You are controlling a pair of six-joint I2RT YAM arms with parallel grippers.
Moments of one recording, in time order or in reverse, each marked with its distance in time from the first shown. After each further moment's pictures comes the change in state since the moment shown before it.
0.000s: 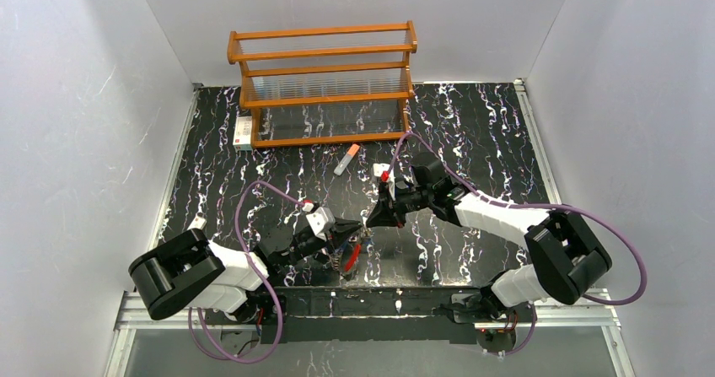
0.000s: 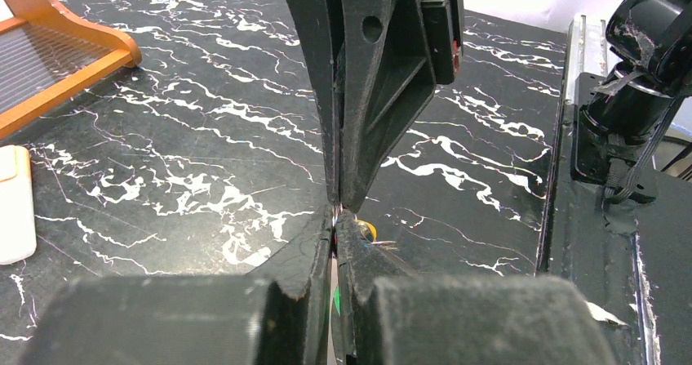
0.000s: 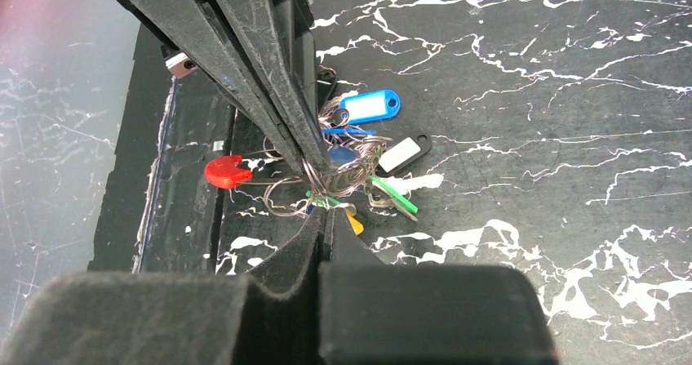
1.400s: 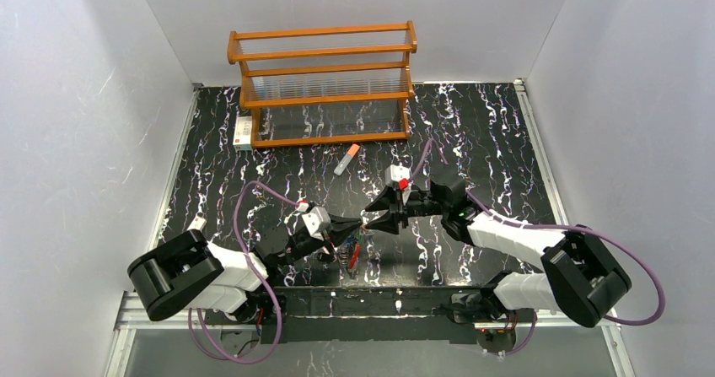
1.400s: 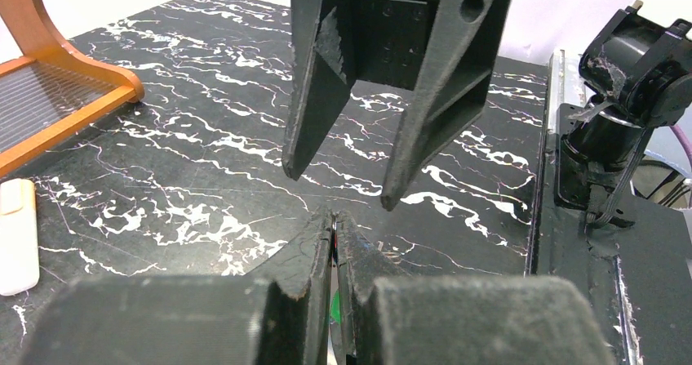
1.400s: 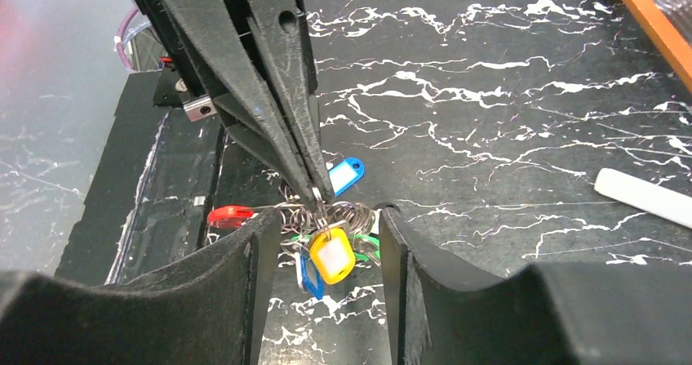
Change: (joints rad) left arm 0.000 -0.009 -0.005 0.072 0.010 -0.019; right arm 0.014 -0.158 -0.189 0.406 0.046 0.132
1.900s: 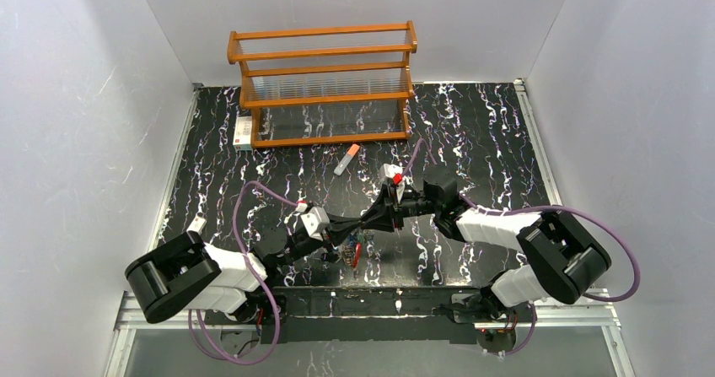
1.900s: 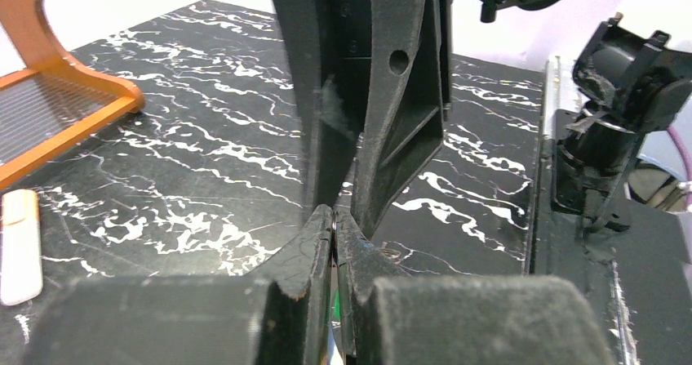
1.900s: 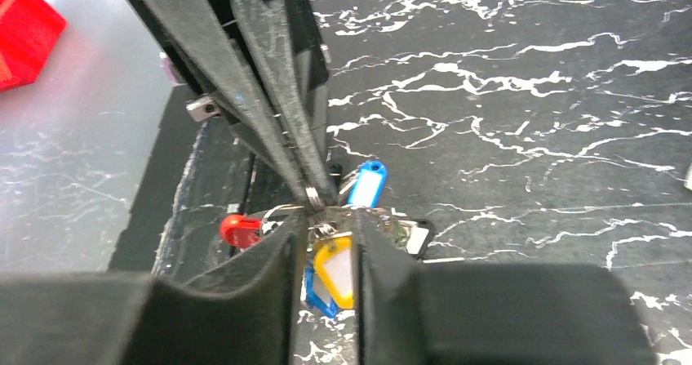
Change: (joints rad) left arm 0.000 -0.019 0.000 0.000 0.016 0.001; right arm 0.000 0.161 0.000 0.183 -0.068 0.164
